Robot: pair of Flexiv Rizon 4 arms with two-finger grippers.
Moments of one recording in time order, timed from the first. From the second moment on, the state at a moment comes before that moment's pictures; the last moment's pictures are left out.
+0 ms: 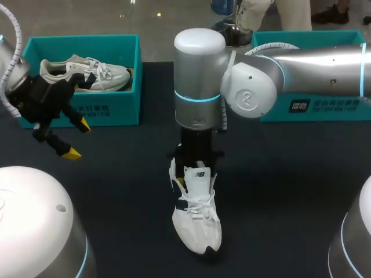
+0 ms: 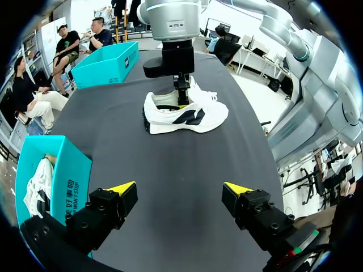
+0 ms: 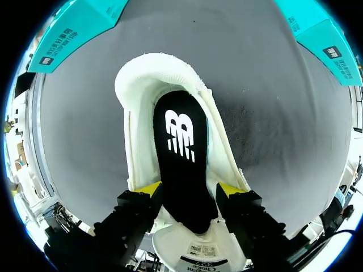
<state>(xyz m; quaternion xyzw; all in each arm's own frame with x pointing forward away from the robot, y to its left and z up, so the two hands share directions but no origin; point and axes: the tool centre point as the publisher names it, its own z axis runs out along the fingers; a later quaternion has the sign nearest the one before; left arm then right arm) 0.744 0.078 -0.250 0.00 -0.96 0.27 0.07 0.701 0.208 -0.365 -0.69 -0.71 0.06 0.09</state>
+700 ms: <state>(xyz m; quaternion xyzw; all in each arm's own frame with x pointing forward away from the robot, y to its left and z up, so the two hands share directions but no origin) 0.744 0.078 -0.250 0.00 -0.96 0.27 0.07 0.707 0.214 -0.363 -0.69 -0.72 0.06 0.08</state>
